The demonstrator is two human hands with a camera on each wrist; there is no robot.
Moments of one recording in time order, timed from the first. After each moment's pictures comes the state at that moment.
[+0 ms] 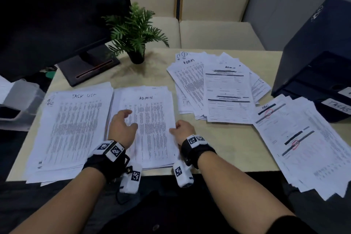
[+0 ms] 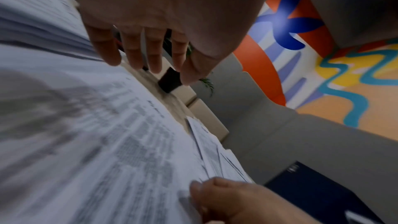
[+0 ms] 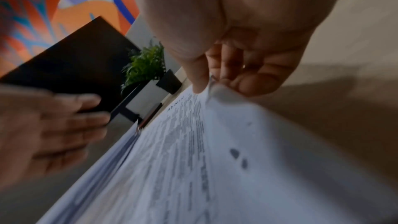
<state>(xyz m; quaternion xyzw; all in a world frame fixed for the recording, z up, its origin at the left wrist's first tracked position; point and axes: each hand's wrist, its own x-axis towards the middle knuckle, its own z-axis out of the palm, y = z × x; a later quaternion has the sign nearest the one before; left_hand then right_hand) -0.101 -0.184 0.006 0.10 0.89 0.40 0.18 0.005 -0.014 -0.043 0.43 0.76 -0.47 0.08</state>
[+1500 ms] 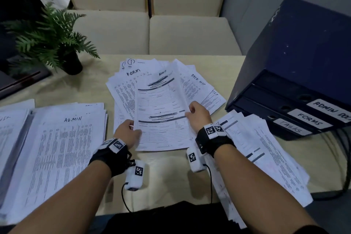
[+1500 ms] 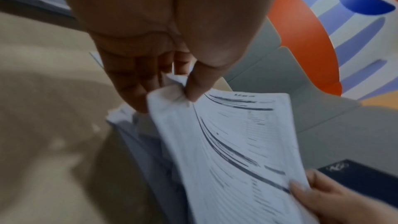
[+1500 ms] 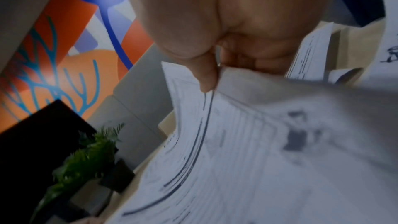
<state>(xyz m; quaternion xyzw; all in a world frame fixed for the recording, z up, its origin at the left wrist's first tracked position) -0.046 0.067 -0.041 0.07 0.89 0.30 0.33 0.076 0.277 -0.027 0.43 0.79 -0.43 -0.01</state>
